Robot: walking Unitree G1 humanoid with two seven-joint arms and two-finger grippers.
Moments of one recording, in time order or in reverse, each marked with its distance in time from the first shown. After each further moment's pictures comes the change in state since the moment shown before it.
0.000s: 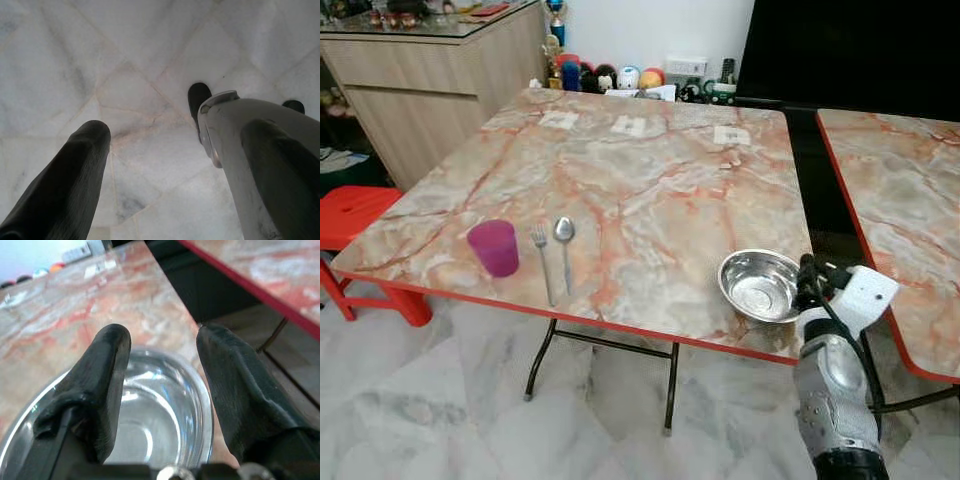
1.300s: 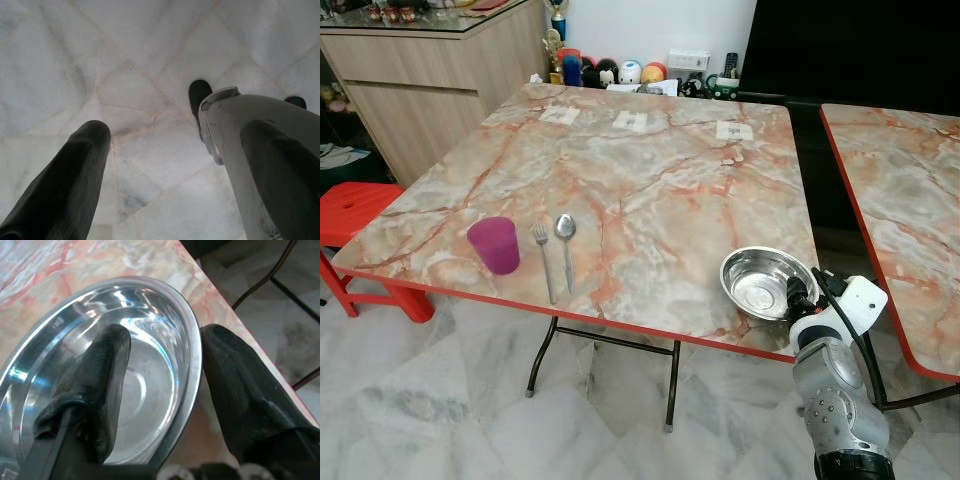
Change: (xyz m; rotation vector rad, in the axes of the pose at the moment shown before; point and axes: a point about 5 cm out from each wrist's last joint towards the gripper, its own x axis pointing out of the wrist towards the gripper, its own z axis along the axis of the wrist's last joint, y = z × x) left arm 0.000 -0.001 0.000 0.010 0.000 -0.004; right arm -0.005 -0.003 -0.008 0.154 0.226 -0.058
